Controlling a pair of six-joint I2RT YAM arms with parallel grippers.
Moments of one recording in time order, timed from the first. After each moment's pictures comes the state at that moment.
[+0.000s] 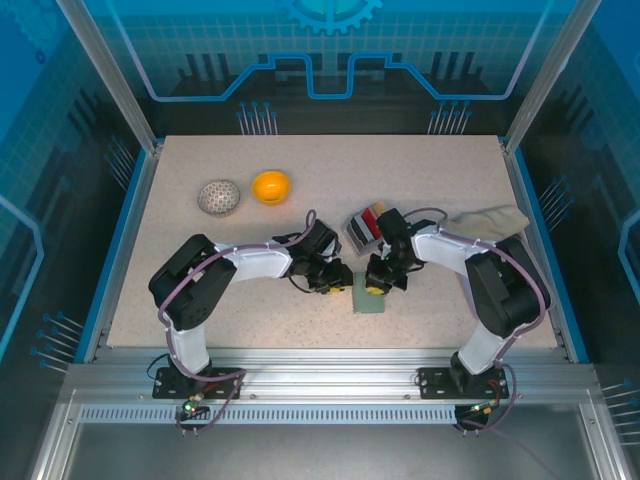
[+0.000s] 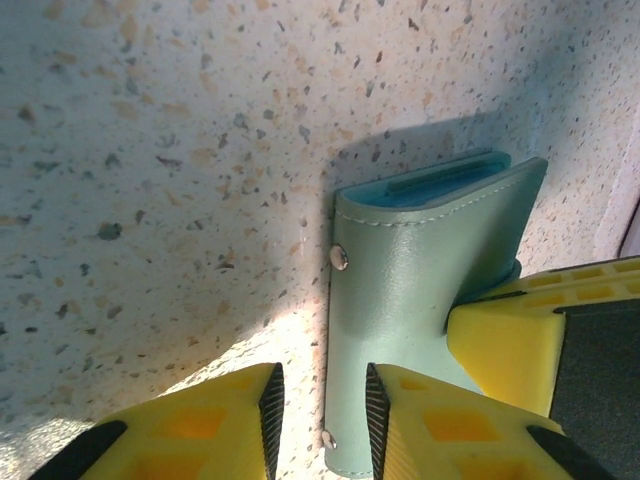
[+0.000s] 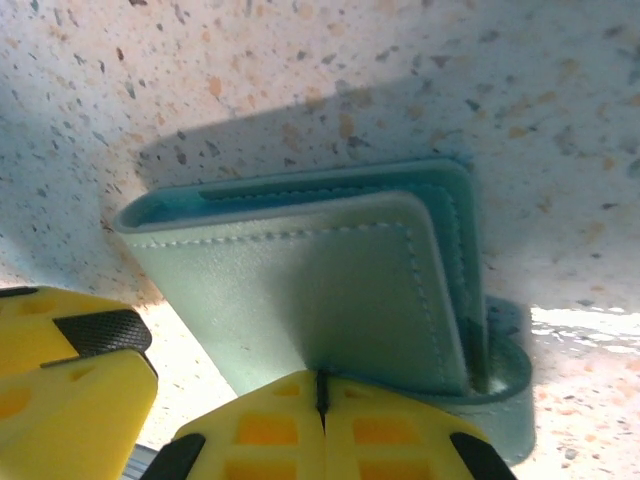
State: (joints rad) left arm -0.71 1.85 1.03 -0.24 0.48 -0.94; right arm 0.47 1.72 0.95 -0.74 -0.40 0.76
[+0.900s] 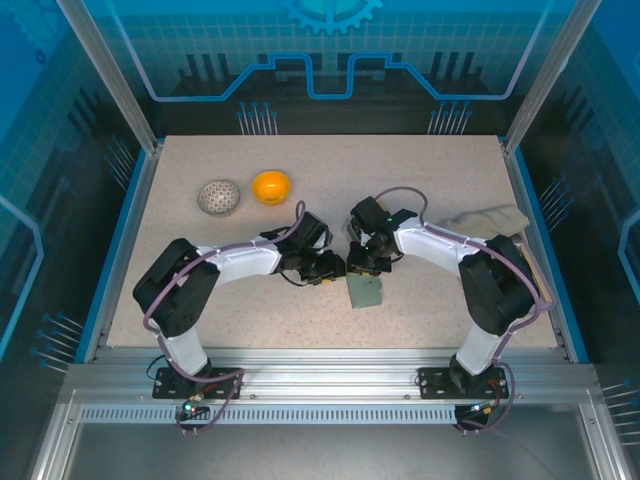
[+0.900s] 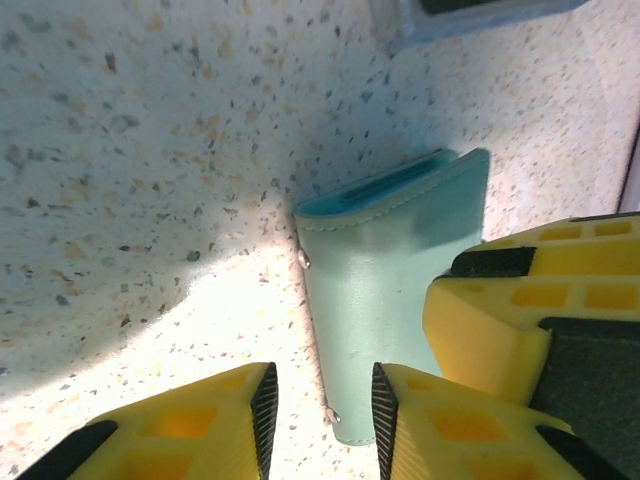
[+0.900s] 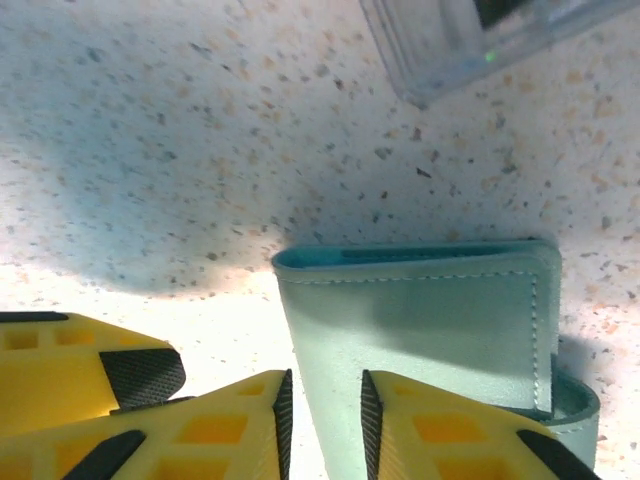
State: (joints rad) left arm -0.66 1.76 1.01 -0.26 0.42 -0.89; right arm 0.58 1.72 1.13 -0.73 -0.22 0.66
